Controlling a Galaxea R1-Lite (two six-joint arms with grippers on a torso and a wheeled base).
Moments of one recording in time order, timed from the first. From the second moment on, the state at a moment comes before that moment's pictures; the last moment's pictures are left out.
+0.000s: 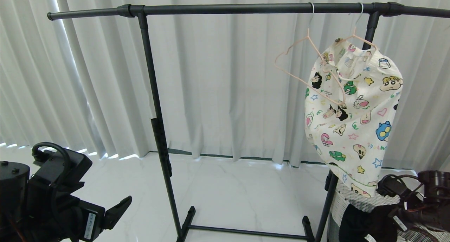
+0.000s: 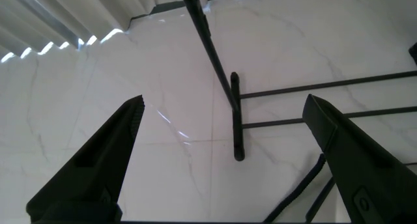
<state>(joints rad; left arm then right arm) -0.33 1.13 -0.39 -0.17 0.25 0.15 -0.24 2.10 -0.38 -0.91 0.07 -0.78</state>
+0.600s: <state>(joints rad) -0.33 1.13 -0.35 -0.17 0.26 0.15 -0.25 1.84 -0.23 -0.91 0.12 -0.62</state>
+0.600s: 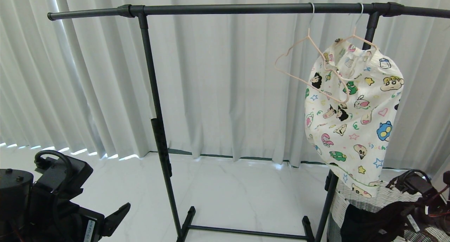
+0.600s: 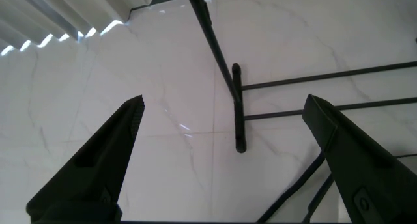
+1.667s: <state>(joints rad) -0.37 1.13 -0.35 -0.28 0.26 0.16 0.19 1.20 -0.73 0.06 0.13 -0.42</state>
